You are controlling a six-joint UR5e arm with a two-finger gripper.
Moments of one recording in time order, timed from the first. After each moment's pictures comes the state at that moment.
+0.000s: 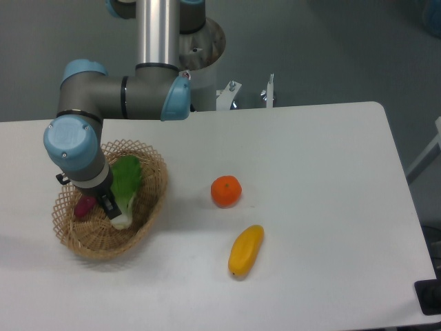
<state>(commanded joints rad) 1.97 -1.94 -1.66 -1.18 1.57 1.01</state>
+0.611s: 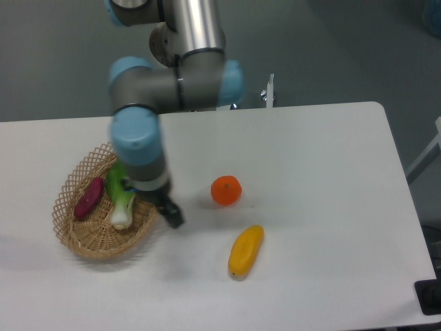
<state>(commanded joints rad) 2.31 -1.90 -1.63 -1.11 1.57 1.15</state>
